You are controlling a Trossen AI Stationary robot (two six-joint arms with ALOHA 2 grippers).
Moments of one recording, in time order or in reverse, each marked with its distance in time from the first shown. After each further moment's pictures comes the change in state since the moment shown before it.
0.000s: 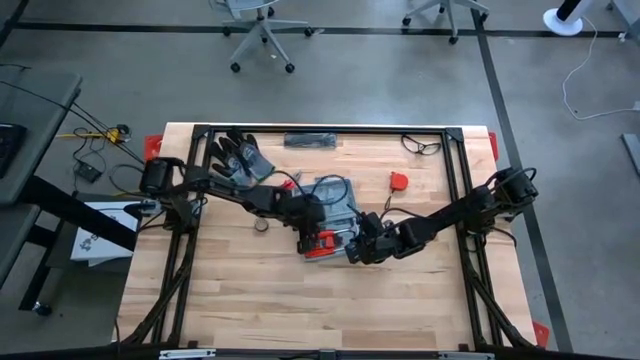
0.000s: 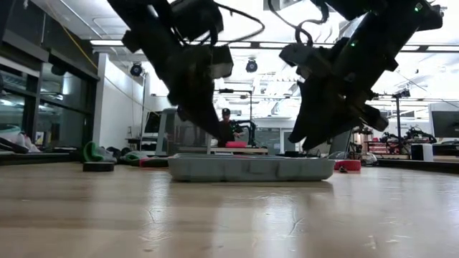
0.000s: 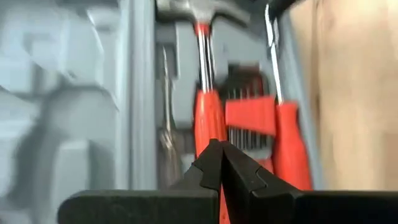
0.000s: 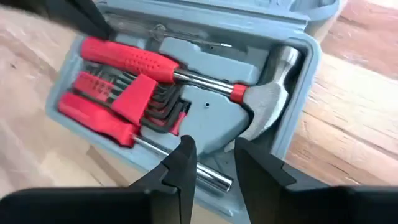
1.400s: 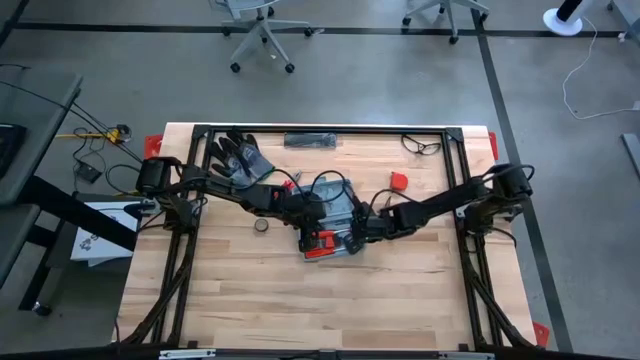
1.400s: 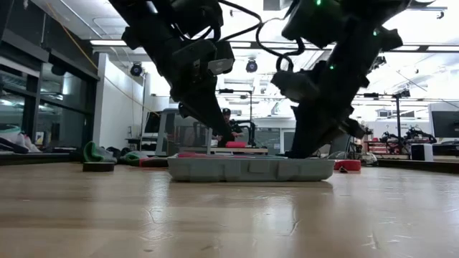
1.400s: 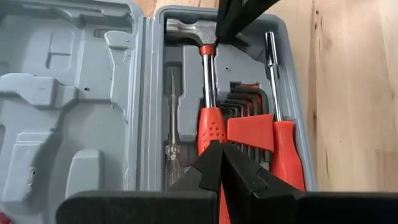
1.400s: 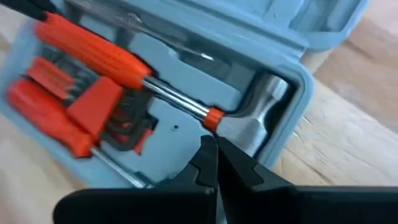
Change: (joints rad) left arm 0.000 -0.011 0.006 0.011 -0.027 -0.025; right arm -0.159 0.042 0.001 -0.006 -0.204 -0.231
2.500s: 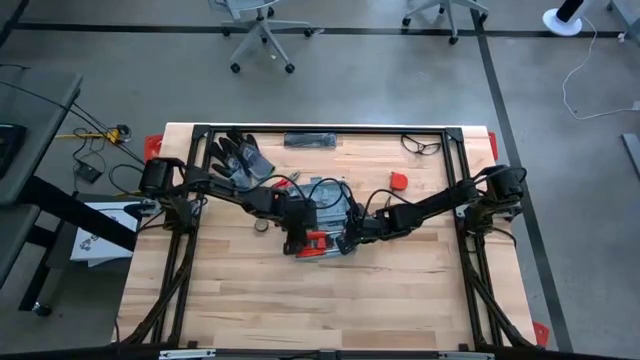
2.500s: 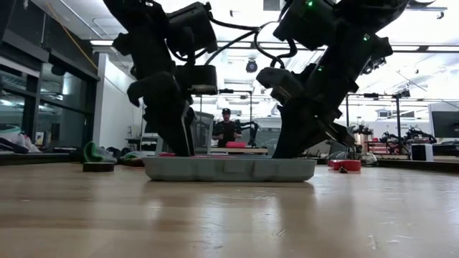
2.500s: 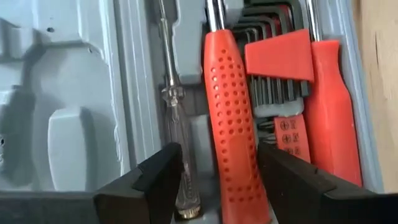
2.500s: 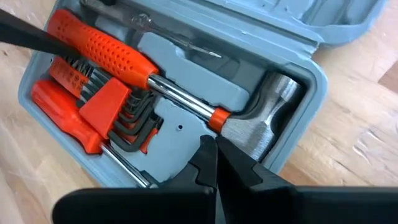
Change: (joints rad) left arm -0.014 0.054 -0.024 -0.167 0.019 0.184; right arm -0.004 0.089 0.001 0.111 -0.052 0.050
